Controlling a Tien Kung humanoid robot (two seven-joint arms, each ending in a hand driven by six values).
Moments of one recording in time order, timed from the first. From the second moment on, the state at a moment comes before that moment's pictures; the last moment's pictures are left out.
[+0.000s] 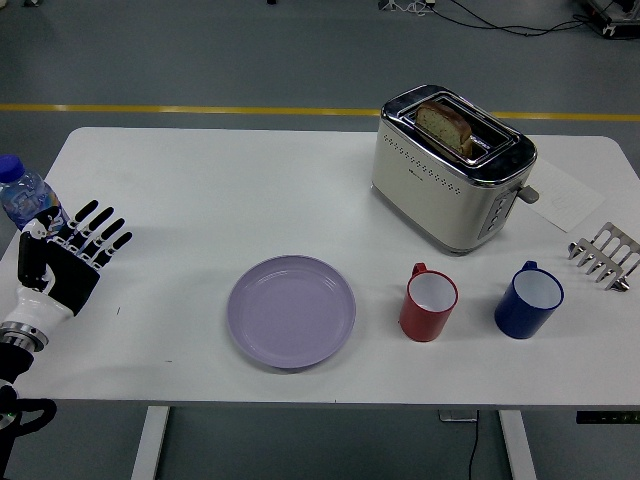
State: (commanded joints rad) left arm -0.05 0.15 -1.63 -1.26 0.51 -0.23 0.06; right arm 0.17 -0.07 0.75 0.18 0.01 -0.18 -0.20
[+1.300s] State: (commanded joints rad) left arm -0.05 0.14 -1.67 -1.22 0.53 -0.21 0.03; right arm 0.16 -0.07 0.74 0.19 0.02 -0.18 -0.20
